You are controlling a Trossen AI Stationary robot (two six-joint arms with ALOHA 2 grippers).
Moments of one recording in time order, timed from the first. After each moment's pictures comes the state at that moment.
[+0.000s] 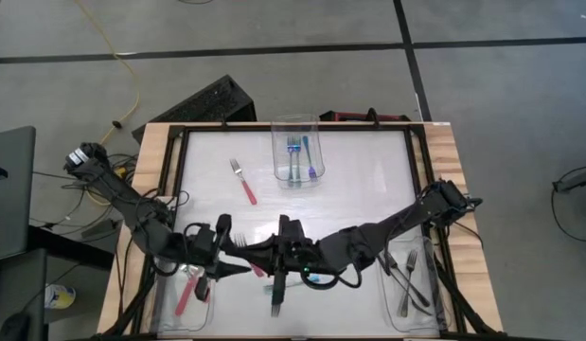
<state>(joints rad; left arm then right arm) -0.70 1.15 0.91 0.30 -0.54 -0.24 0.47 1.96 1.88 0.24 0.53 0.47</state>
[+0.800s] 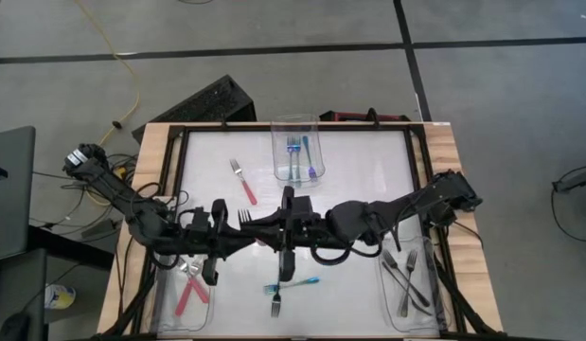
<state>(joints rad) -0.66 1.15 0.91 0.47 -0.74 -0.19 0.40 1.86 1.88 0.23 0.42 0.25</state>
